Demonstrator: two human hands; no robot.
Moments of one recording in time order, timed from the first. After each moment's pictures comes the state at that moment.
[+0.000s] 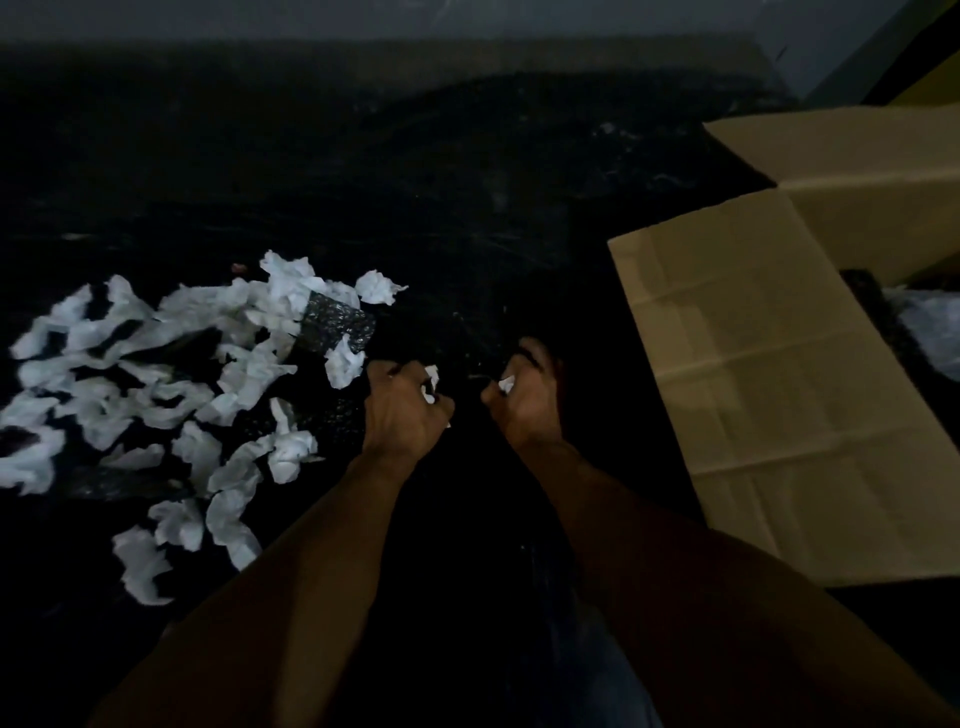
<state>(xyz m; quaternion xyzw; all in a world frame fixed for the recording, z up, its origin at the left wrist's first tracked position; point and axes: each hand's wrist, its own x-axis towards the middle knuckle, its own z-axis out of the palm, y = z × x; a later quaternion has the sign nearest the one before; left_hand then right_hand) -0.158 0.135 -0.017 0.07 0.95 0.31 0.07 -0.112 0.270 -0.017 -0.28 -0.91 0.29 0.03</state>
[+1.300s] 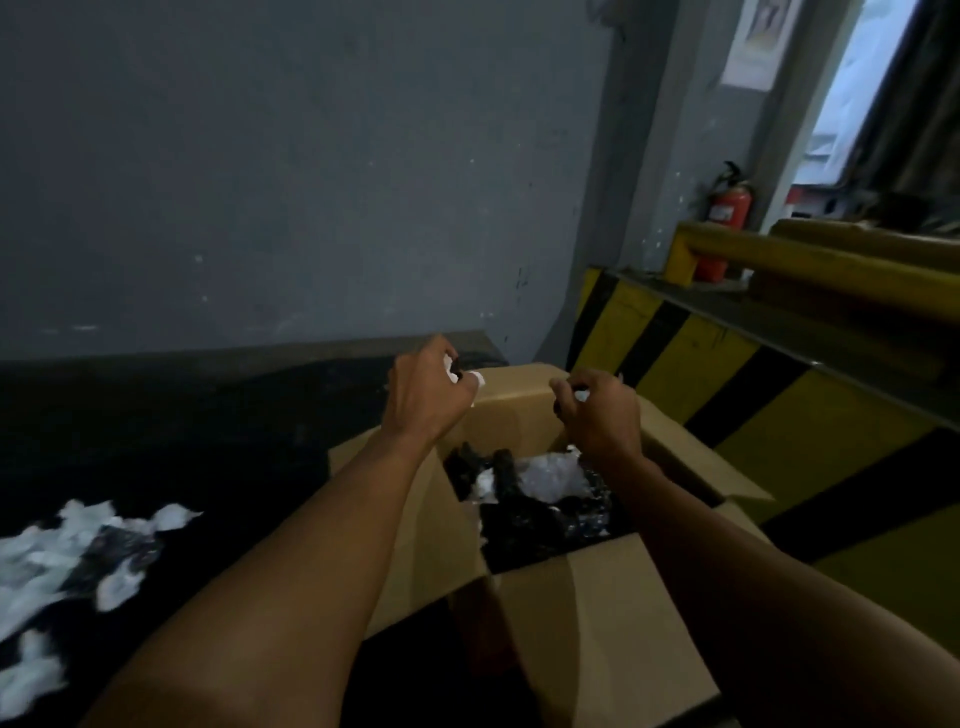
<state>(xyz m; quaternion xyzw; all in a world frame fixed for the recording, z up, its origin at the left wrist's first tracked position) -0.009 0.388 0.260 0.33 0.82 0.46 -0.11 0.120 0.541 0.247 -0.31 -0.85 0.24 0.36</state>
